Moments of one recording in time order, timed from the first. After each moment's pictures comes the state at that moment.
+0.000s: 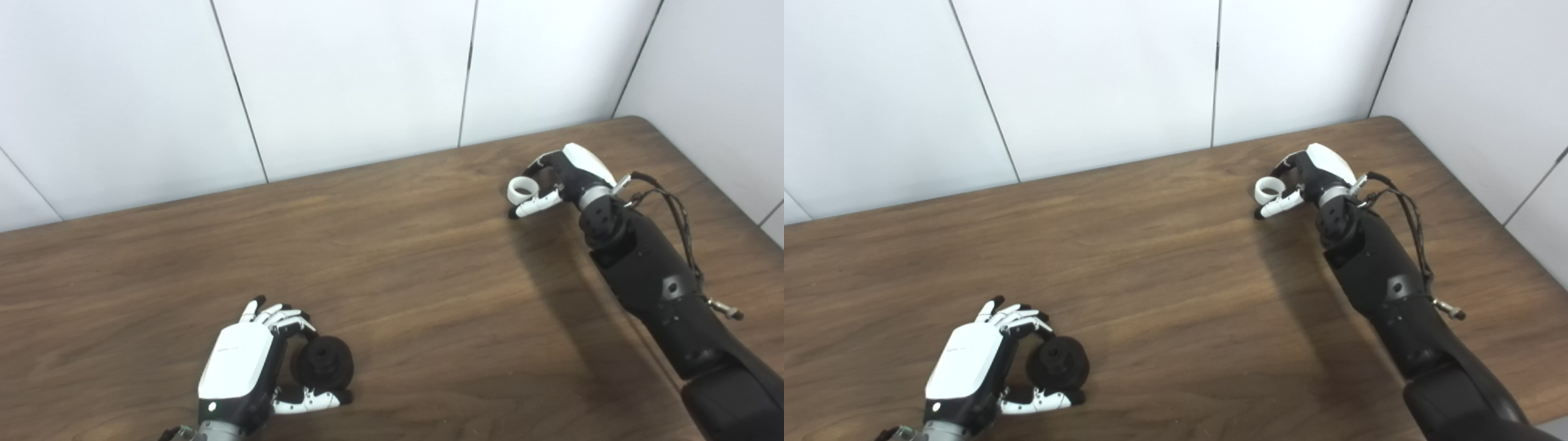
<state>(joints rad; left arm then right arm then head) 0.03 0.22 -0.37 -0.24 0.98 0.07 -0.08 -0.51 -0.51 0.10 0.34 -0.55 0.45 0.10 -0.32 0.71</state>
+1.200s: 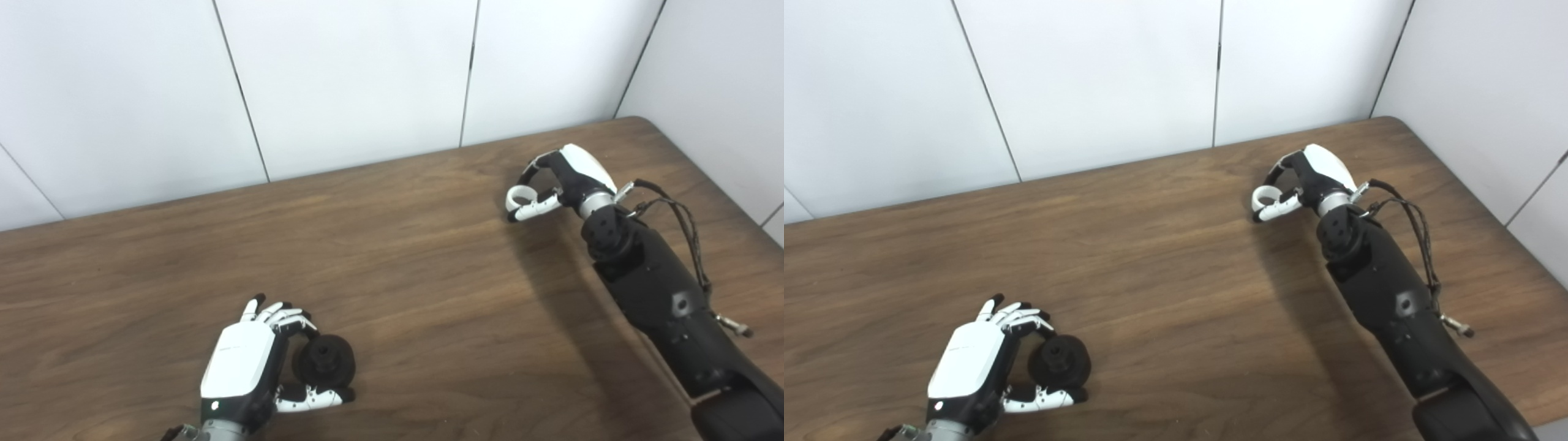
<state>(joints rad) 0.03 0.20 -0.37 -0.24 0.99 0.08 -0.09 -0.44 -0.51 0.11 0.17 -0.53 0.44 0.11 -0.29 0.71</state>
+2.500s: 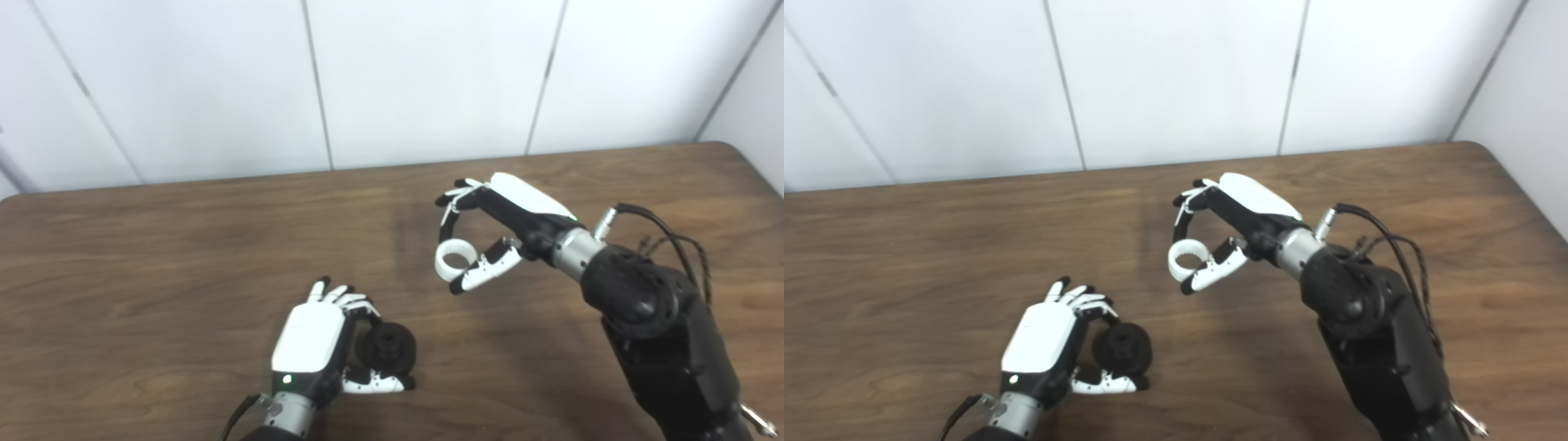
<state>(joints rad) 0.03 0.12 -0.43 -0.23 1.08 0.15 -0.06 -0.38 -0.31 0.20 -0.50 -0.73 0.47 0.75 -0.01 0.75</state>
